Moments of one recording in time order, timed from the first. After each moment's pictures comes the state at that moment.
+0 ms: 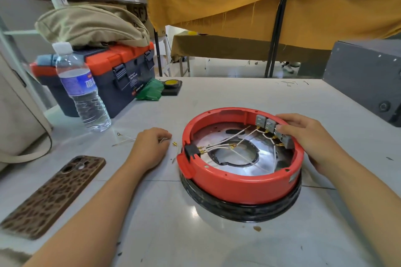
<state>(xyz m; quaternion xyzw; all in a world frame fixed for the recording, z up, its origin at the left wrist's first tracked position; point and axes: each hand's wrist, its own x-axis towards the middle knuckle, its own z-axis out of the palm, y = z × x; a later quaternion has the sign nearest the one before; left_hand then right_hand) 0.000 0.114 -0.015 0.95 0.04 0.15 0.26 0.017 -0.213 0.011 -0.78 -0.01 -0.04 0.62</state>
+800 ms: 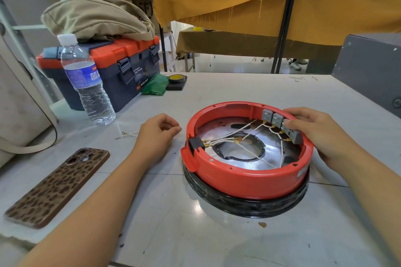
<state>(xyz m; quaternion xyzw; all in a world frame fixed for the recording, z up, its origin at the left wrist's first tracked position) -0.001 0.105 -0.016 0.84 0.06 0.19 0.50 0.017 -0.214 0.012 -0.79 -0.01 -0.03 0.61</state>
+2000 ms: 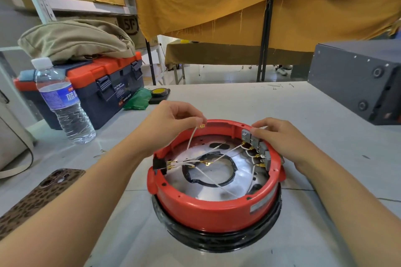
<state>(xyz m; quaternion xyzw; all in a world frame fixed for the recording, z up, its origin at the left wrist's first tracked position) -0.016 0.030 0.068 0.85 -0.16 0.07 0.49 0.012 -0.217 0.021 -0.84 -0.04 -0.02 0.54</state>
